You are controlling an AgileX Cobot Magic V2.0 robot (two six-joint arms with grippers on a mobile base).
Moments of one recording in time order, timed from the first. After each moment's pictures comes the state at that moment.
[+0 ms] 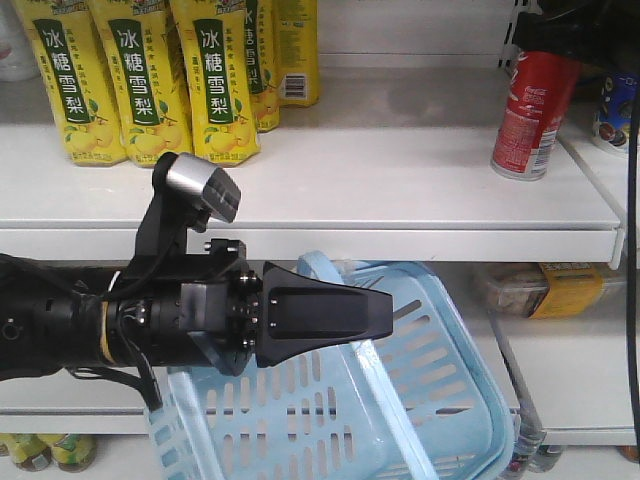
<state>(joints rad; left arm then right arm) -0.50 1.41 -0.83 1.24 -1.17 -2.00 0.20 1.27 -1.19 -0.58 0.06 0.54</state>
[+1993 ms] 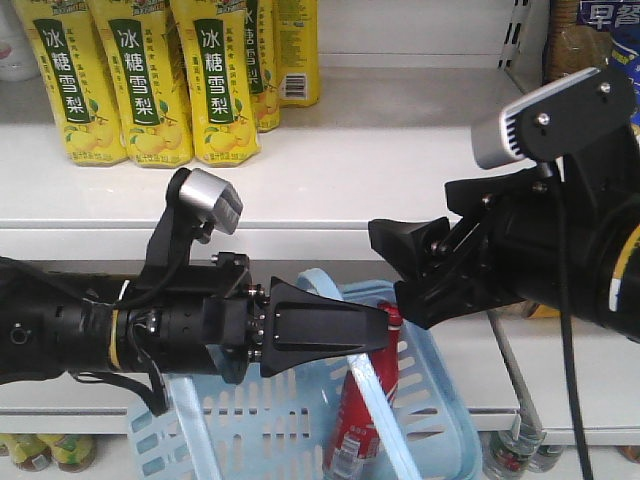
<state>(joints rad) -0.50 1.42 -0.83 1.29 -1.13 -2.02 0.73 1.02 -0.93 -0.33 0.40 0.34</state>
